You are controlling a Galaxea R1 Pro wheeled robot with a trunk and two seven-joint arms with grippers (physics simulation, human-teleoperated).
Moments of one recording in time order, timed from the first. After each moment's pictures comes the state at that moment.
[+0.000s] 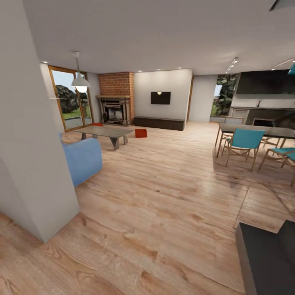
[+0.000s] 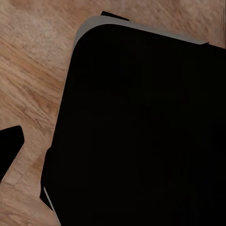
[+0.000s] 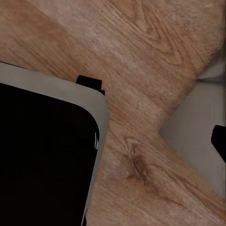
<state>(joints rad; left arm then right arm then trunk) 0.00 0.00 0.01 -0.02 0.28 -0.08 0.01 -0.08 -0.08 0.32 -0.01 -0.09 -0.17 0.01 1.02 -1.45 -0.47</state>
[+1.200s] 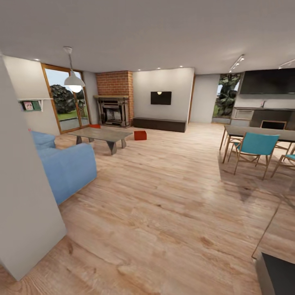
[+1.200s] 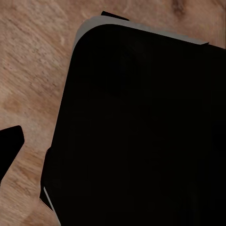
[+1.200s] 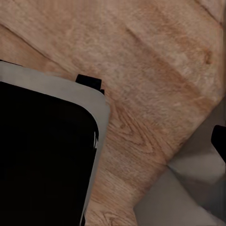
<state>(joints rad) 0.00 0.00 0.01 -0.02 0.28 -0.08 0.01 -0.08 -0.08 0.33 -0.01 -0.08 -0.17 0.00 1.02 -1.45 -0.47</state>
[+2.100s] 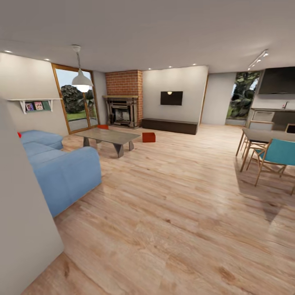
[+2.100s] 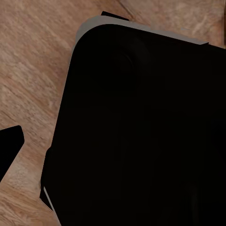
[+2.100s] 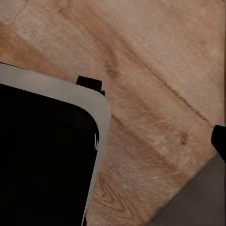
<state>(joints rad) 0.00 0.00 0.01 -0.02 0.28 -0.08 0.01 -0.08 -0.08 0.32 -0.01 -0.08 -0.18 0.01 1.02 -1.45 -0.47</state>
